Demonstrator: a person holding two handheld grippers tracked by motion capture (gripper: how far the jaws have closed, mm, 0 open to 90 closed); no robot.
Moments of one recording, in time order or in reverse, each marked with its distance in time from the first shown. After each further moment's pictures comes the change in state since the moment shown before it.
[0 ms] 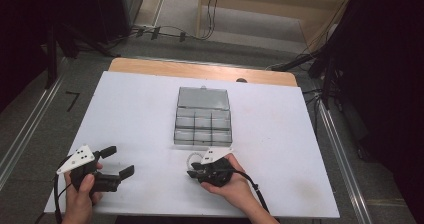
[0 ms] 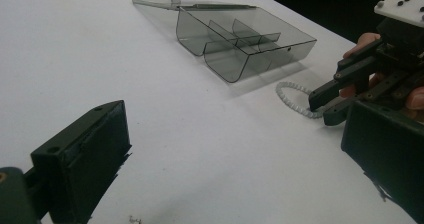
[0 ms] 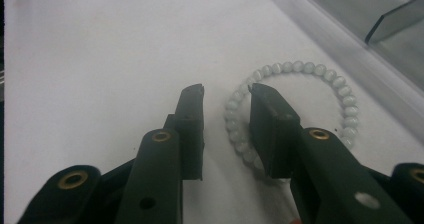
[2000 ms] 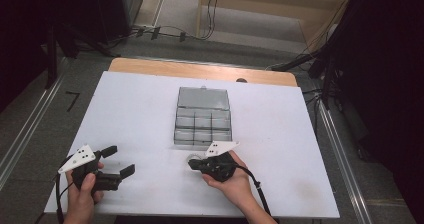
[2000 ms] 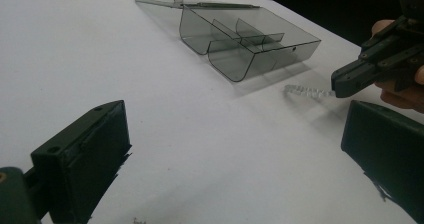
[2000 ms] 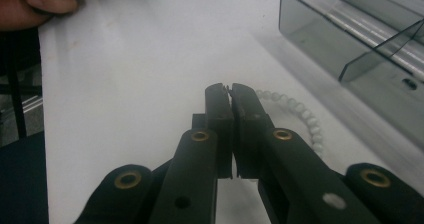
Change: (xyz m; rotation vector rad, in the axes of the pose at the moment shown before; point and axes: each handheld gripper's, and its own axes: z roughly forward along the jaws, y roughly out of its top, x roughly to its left) left arm 0.005 -0.005 0.005 -0.014 -0.003 -0.011; right arm -0.003 0.015 -0.017 -0.084 0.026 0.060
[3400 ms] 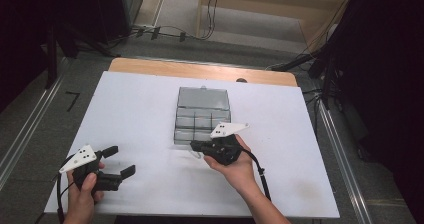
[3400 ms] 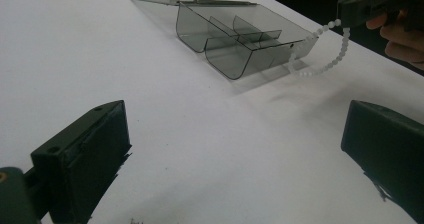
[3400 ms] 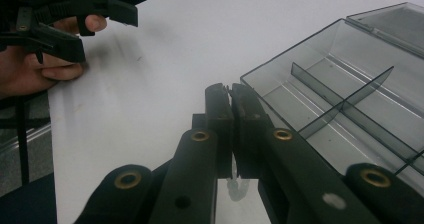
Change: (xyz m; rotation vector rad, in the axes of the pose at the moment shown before) left arm 0.000 -0.001 0.001 0.010 -0.013 0.006; right arm -0.013 0.044 -0.028 -0.092 -0.026 0.023
